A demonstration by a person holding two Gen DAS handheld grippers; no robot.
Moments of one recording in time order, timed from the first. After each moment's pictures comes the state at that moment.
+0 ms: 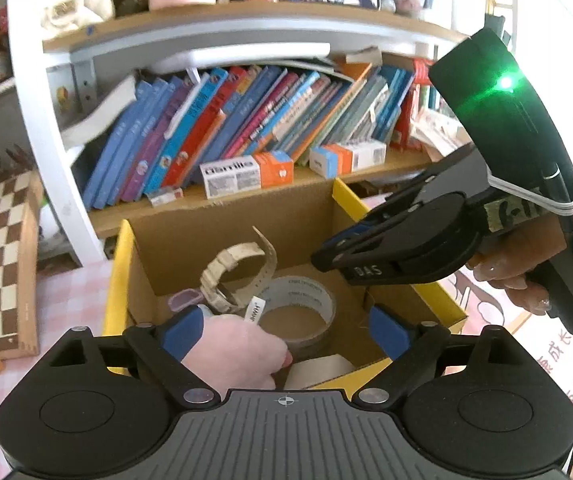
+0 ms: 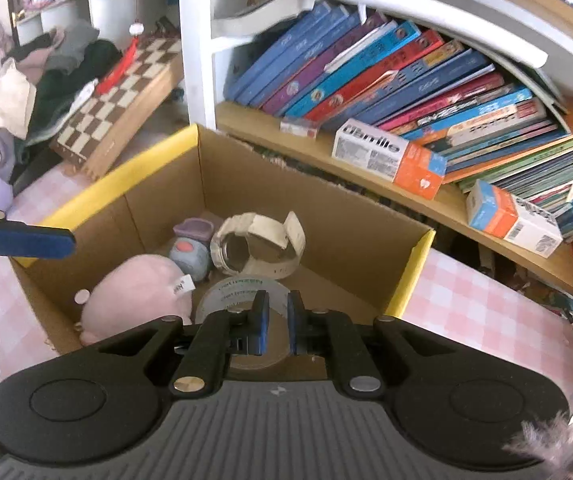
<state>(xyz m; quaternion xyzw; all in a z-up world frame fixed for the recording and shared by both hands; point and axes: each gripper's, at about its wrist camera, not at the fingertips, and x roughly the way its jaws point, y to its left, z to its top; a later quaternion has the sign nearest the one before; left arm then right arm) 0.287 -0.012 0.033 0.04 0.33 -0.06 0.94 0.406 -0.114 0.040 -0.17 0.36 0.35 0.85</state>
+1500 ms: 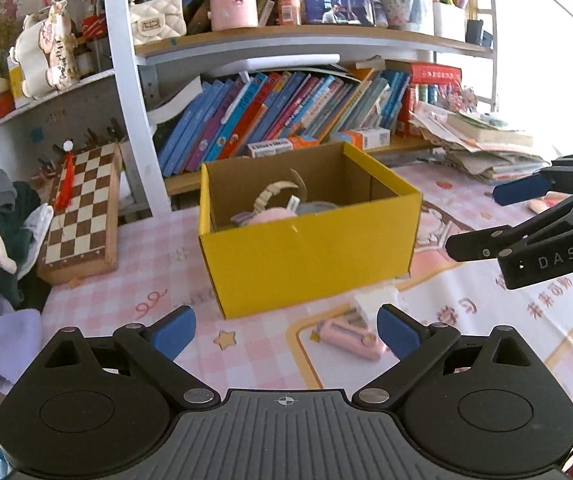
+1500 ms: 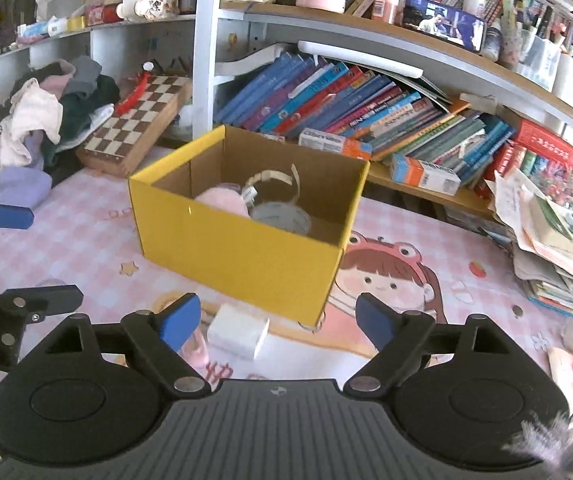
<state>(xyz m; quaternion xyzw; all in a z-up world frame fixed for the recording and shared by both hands) 0.114 0.010 0.028 0.05 0.31 -0.02 0.95 0.176 -0.178 0.057 -0.14 0.30 0.24 0.91</state>
